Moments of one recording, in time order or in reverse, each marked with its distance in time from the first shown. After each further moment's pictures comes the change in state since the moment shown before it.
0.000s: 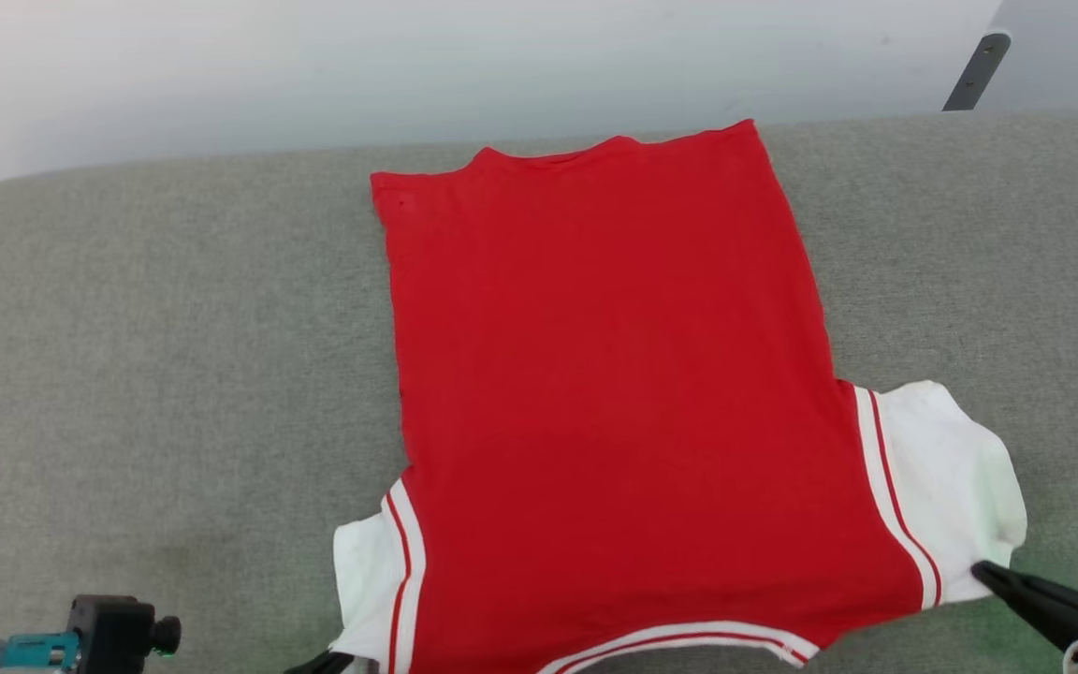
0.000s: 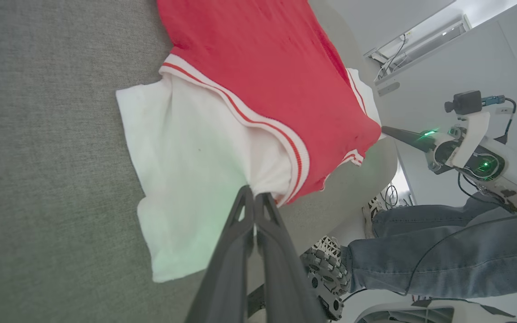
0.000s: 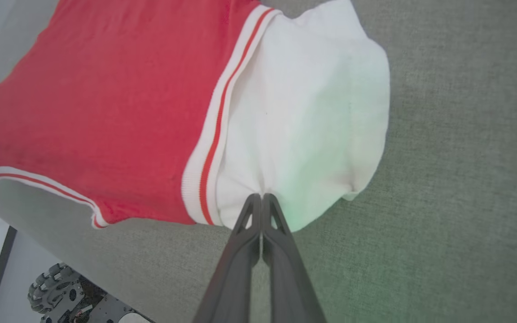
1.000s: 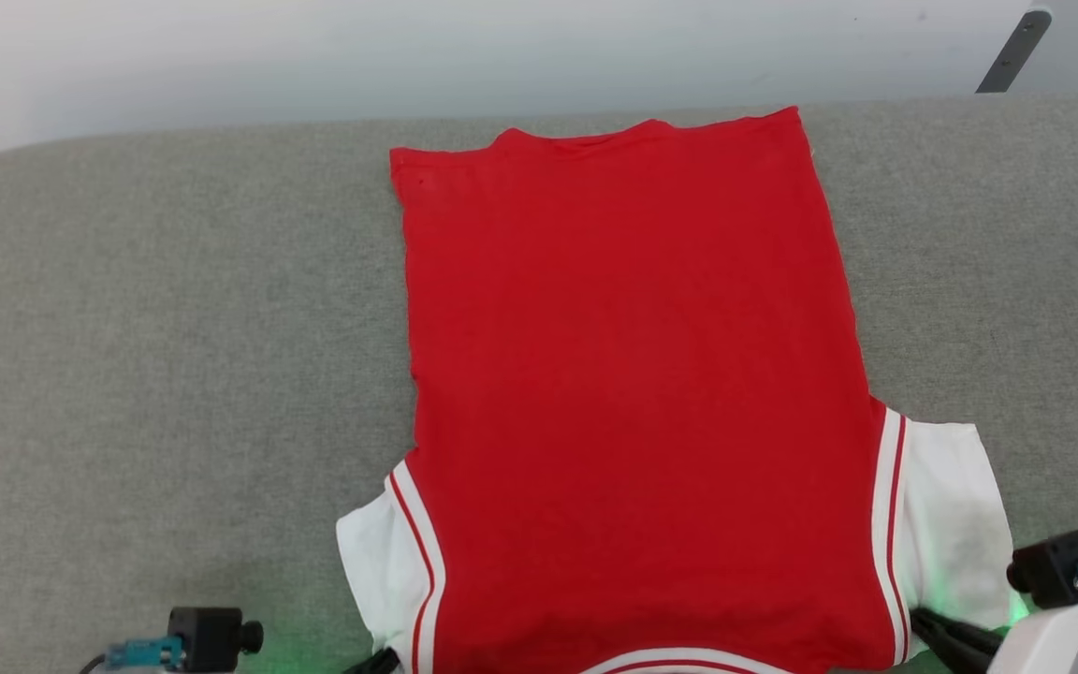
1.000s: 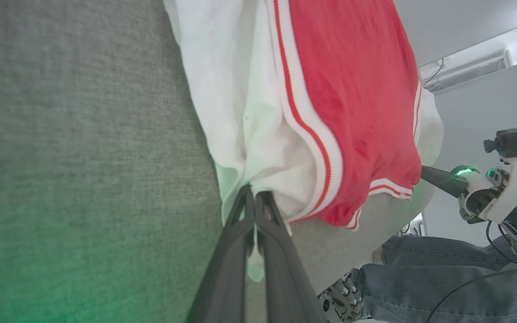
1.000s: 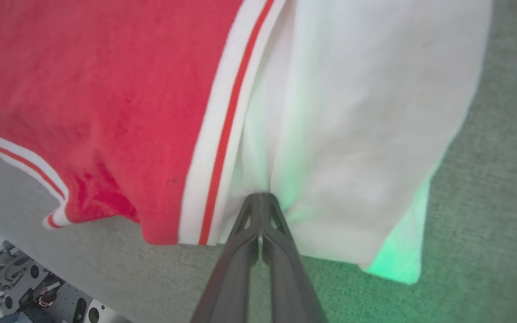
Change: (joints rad) left arm 0.005 -0.325 -0.001 0.392 0.010 -0.038 0.003; right arm 0.188 0.350 -0.313 0.011 -0.471 0.000 0.237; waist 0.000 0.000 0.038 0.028
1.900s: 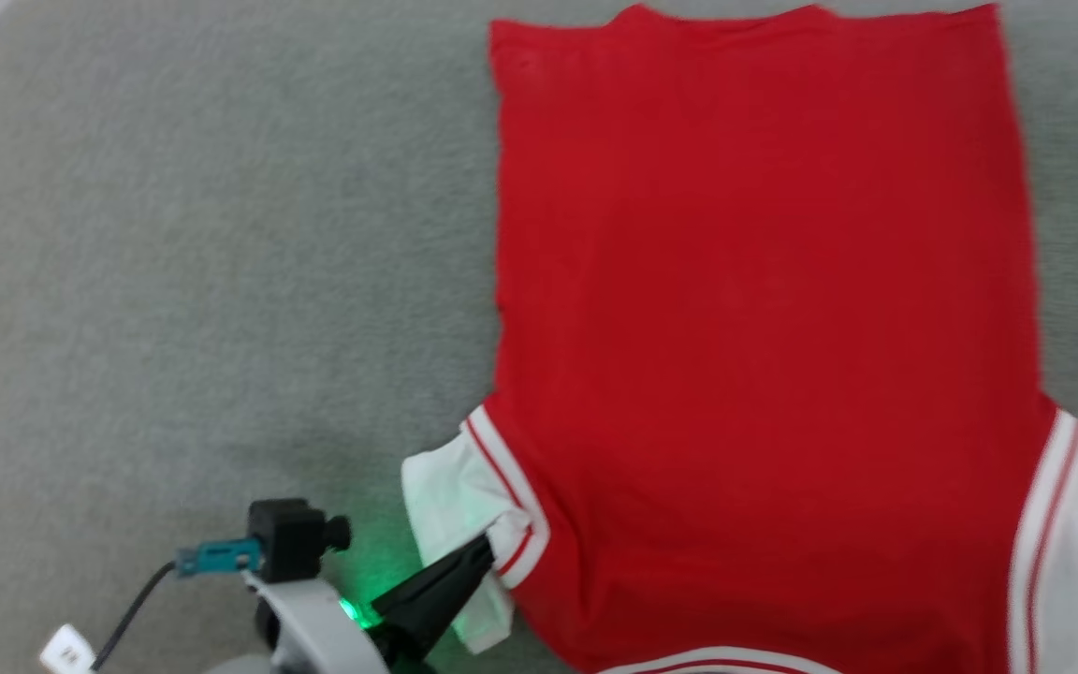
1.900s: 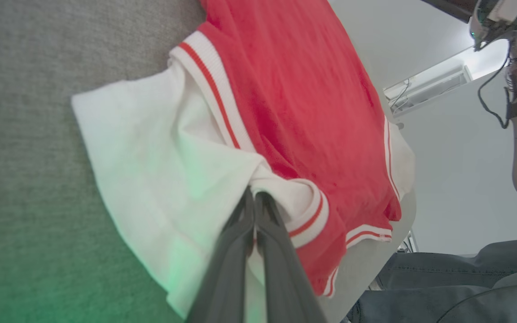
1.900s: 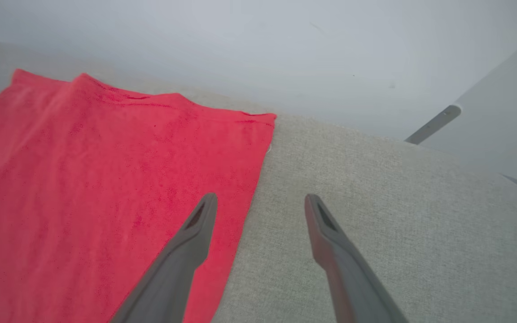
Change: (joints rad) left arm -0.126 -0.098 0.068 -0.115 0.181 0.000 0.001; right arm -0.786 0.063 -0.301 0.048 -0.236 -0.001 0.473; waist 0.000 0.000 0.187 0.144
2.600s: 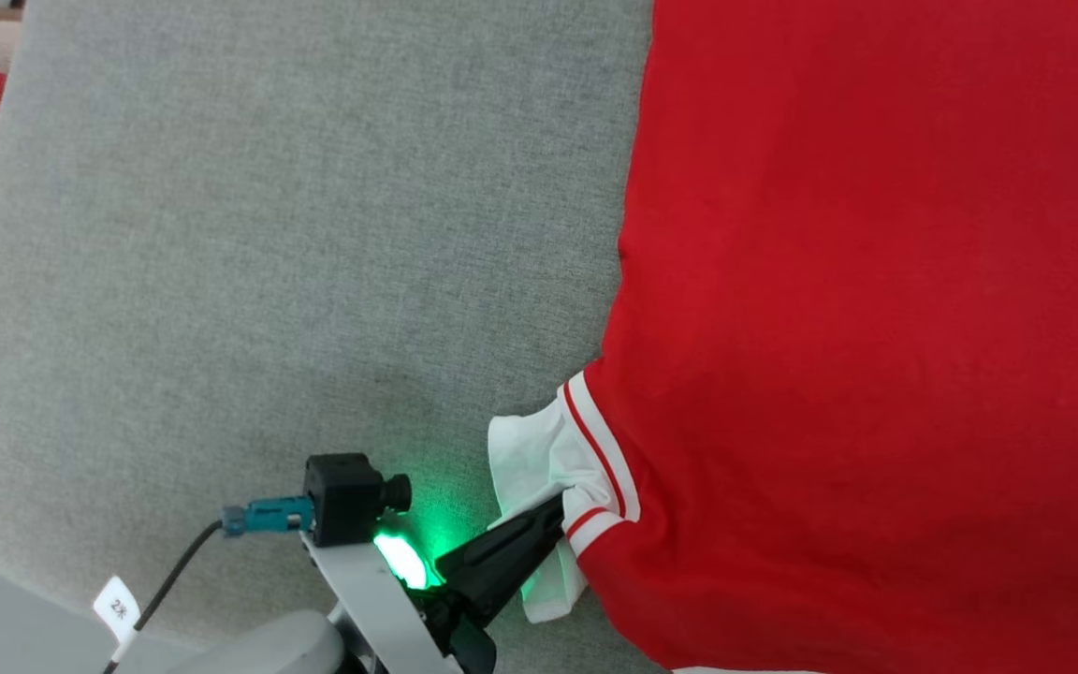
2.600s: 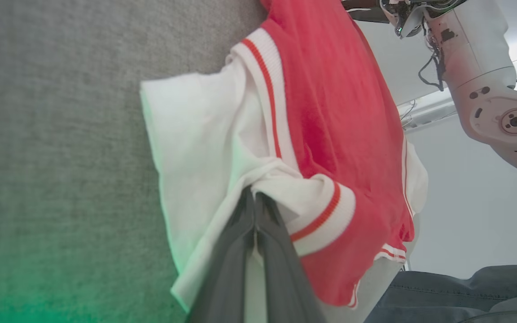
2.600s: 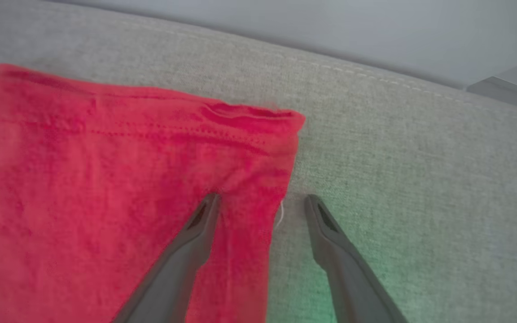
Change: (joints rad) left arm -0.115 -0.077 -0.043 -0.024 0.020 -0.010 -0.010; right arm -0.444 0.016 0.019 0.568 -0.230 -0.002 0.110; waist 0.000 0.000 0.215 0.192
